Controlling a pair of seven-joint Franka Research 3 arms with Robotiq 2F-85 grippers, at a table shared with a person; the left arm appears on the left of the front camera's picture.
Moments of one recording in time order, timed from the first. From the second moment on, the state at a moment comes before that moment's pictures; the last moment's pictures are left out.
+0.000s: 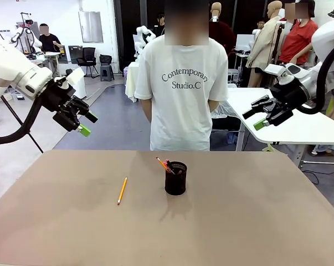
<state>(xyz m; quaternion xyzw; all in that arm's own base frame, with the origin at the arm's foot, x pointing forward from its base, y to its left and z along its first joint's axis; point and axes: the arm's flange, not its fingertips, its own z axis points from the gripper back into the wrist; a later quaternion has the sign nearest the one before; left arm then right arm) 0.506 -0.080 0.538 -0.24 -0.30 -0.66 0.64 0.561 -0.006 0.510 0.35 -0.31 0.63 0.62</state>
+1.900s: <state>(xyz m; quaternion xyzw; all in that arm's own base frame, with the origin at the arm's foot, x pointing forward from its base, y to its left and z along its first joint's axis) 0.518 -0.128 0.512 -0.13 -0.11 -0.59 0.79 0.560 0.002 0.511 0.35 -0.30 0.63 0.62</state>
